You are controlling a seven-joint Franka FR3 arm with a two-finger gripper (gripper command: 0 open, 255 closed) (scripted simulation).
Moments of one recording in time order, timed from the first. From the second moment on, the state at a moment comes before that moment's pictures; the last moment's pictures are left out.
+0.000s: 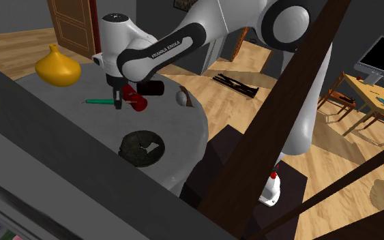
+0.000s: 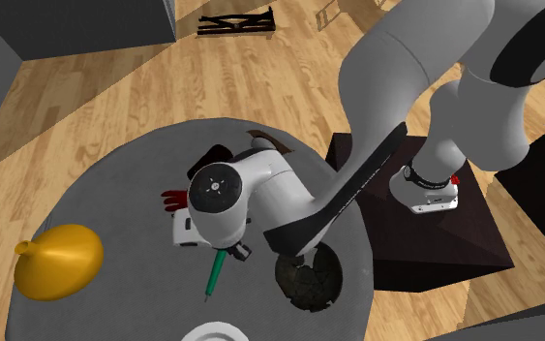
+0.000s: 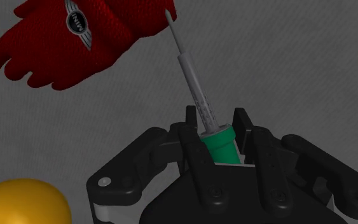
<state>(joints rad) 0.27 0.38 0.22 -1.88 -0.27 2.32 -0.34</state>
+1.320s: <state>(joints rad) 0.34 -0.05 0.33 -2.35 -0.15 2.36 -0.22</state>
